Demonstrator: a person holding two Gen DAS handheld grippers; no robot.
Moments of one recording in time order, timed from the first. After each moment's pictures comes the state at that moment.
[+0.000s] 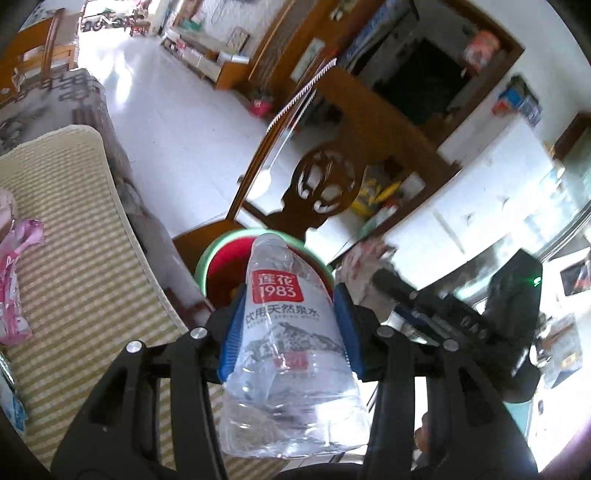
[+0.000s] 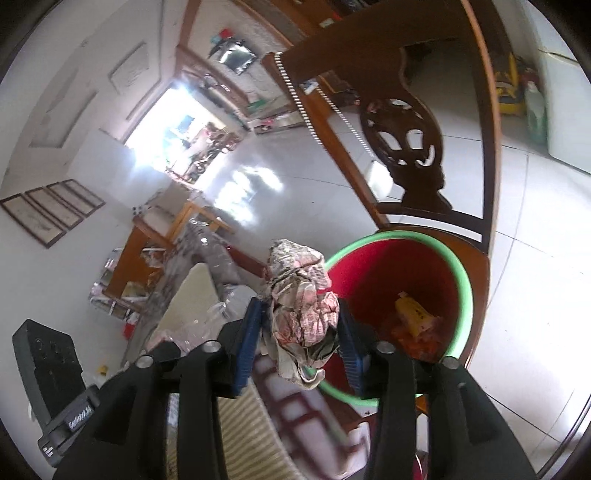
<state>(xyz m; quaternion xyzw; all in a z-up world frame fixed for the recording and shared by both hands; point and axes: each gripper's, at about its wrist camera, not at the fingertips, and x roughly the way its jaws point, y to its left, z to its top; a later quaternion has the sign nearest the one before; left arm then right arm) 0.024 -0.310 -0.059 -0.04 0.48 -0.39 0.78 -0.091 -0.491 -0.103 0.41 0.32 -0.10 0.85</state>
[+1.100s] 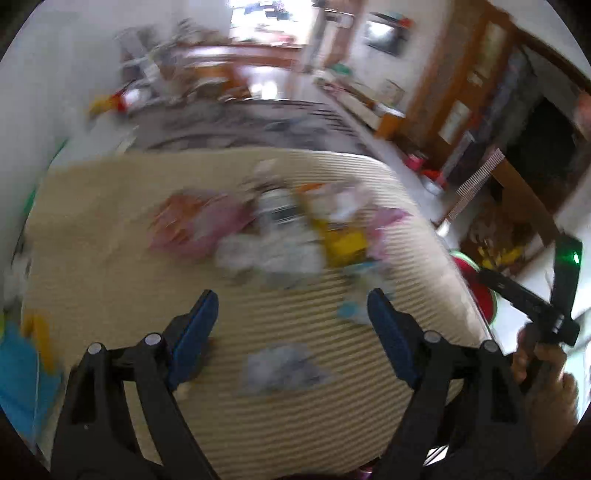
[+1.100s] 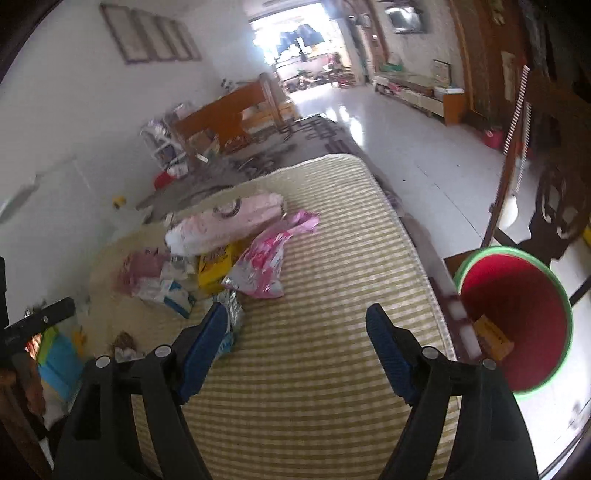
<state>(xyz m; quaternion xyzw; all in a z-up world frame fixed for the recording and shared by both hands) -0.028 0.083 -0.016 -0.06 0.44 -0.10 0.89 -0.025 -0.239 -0.073 0.14 0.41 0.10 0.90</state>
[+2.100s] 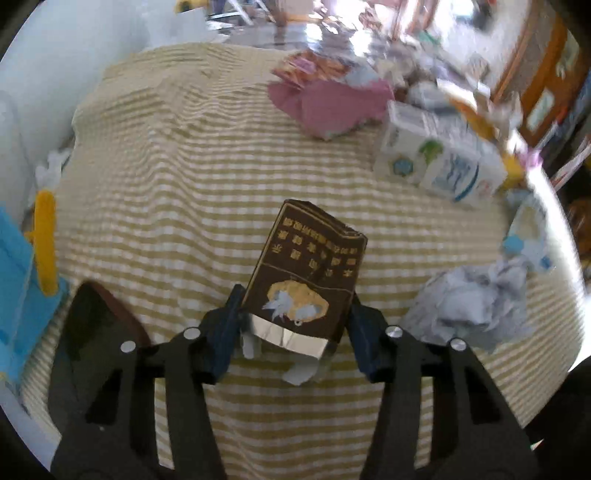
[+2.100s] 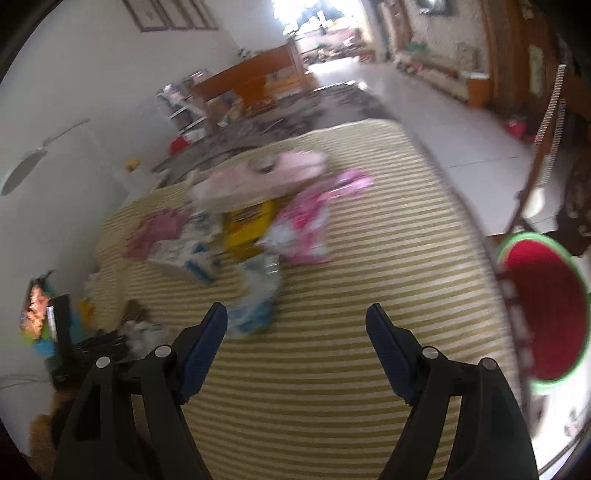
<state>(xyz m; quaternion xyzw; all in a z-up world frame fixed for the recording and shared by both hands) -0.041 0.133 -0.134 -0.07 0.51 0.04 0.86 -0.016 -0.177 -0.091 0.12 0.46 0.16 0.86</state>
